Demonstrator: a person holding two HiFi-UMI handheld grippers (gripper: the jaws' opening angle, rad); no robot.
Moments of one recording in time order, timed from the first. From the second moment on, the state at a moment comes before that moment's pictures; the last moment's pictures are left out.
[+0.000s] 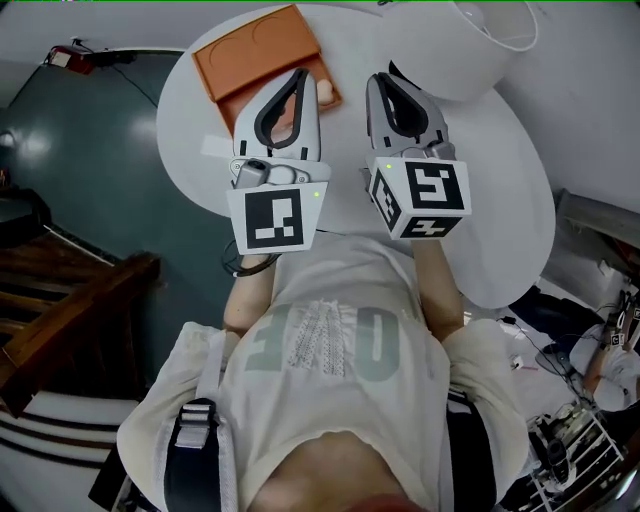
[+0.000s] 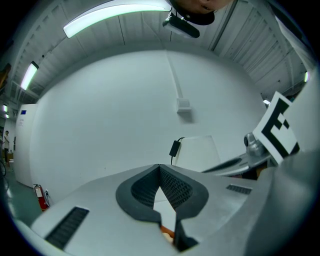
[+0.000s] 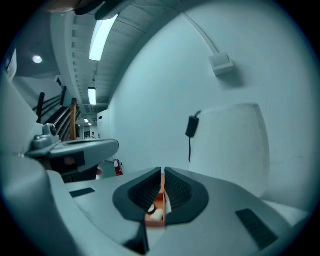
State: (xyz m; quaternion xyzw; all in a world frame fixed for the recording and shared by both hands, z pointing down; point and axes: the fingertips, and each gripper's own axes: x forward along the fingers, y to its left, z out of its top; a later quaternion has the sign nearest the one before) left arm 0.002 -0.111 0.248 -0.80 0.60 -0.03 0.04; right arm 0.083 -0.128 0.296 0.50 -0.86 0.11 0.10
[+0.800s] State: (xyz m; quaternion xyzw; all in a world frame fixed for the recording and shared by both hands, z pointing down) left arm 0.002 -0.099 0.296 -0.83 0.56 -0.07 0.03; right arm 0.139 0.008 0.560 0.45 -0.71 0.35 0.42
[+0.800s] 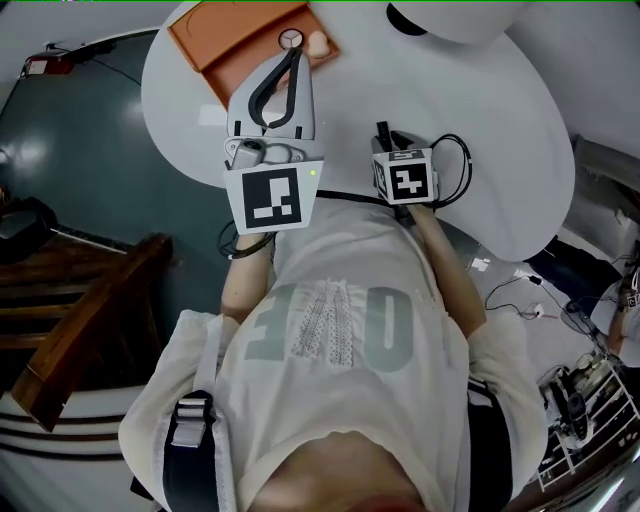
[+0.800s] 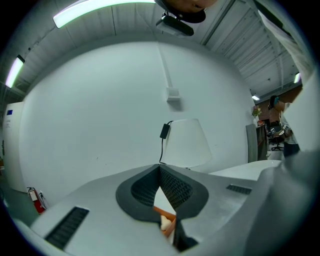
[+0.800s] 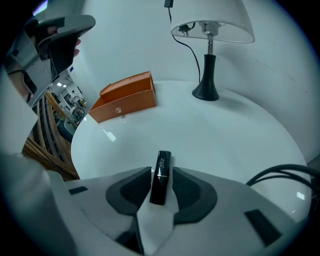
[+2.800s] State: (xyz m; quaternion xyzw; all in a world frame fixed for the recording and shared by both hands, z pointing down) left arm -0.032 -0.103 0.303 -0.77 0.63 -0.07 -0.02; right arm 0.036 -0.108 0.329 0.35 -0.91 0.09 0.22
